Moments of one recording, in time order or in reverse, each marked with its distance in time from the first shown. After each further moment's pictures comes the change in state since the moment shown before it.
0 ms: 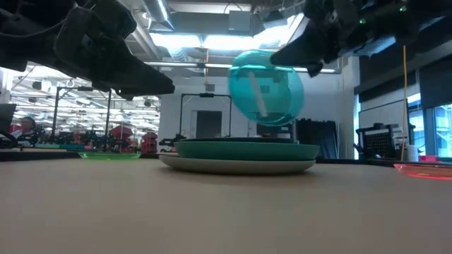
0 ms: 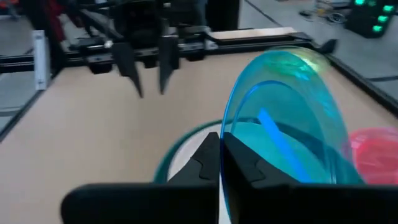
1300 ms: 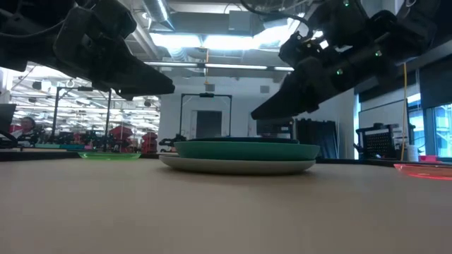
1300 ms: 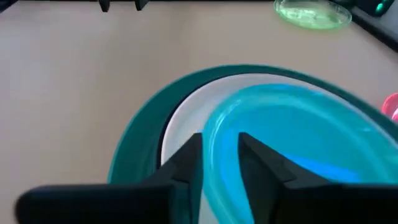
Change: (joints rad) left arm 0.000 0.000 0.000 0.000 0.000 0.000; right arm -0.004 0.373 0.000 0.247 0.022 -0.059
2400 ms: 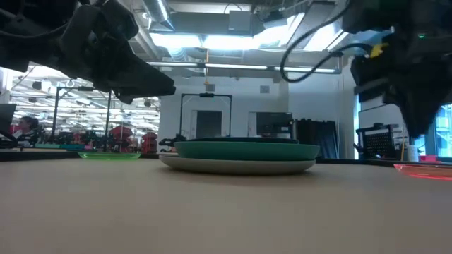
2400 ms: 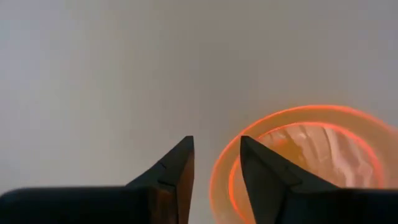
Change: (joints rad) left arm 0.010 0.000 0.000 0.001 0.000 -0.074; right arm 0.062 -0.382 0.184 -1.537 -0.290 0.530
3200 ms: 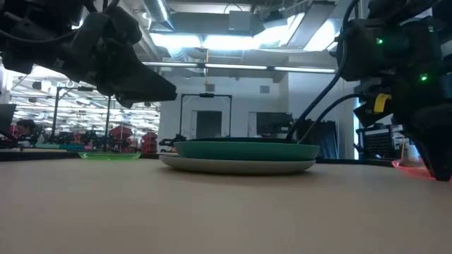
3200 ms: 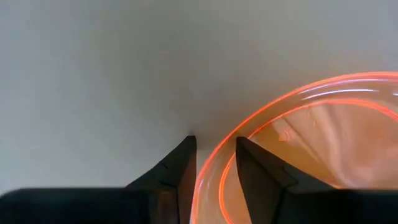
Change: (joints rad) left arm 0.031 0.000 0.000 -0.023 0.007 -0.040; right arm 0.095 0.355 0.004 0.008 0.098 0.157
